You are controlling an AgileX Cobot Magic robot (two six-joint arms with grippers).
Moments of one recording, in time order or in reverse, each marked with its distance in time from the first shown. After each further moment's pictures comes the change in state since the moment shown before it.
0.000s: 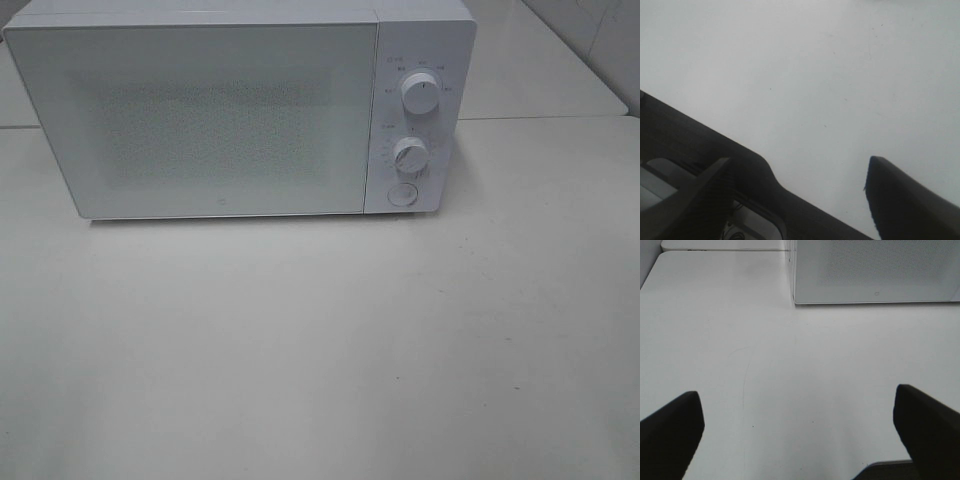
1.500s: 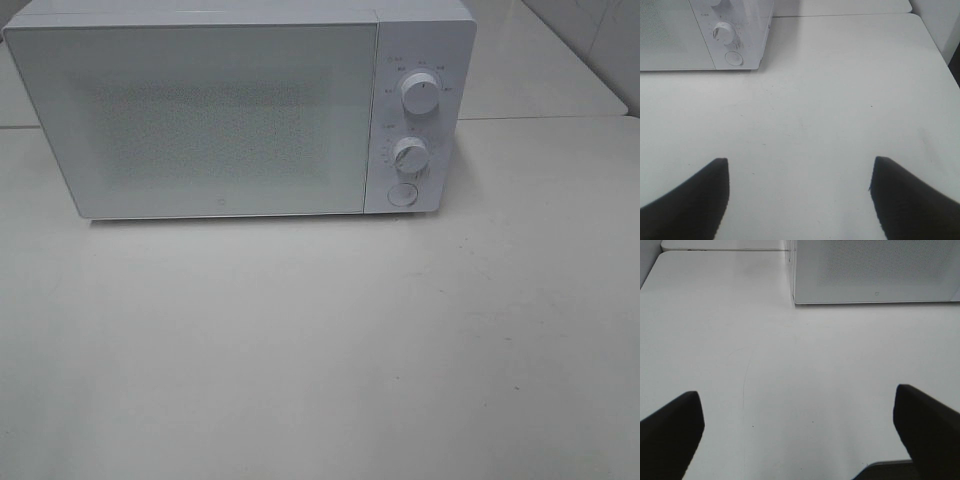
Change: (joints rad) left arm 0.000 0.000 0.000 0.000 0.000 0.000; right arm -0.338 -0.709 0.363 -0.073 -0.114 0.100
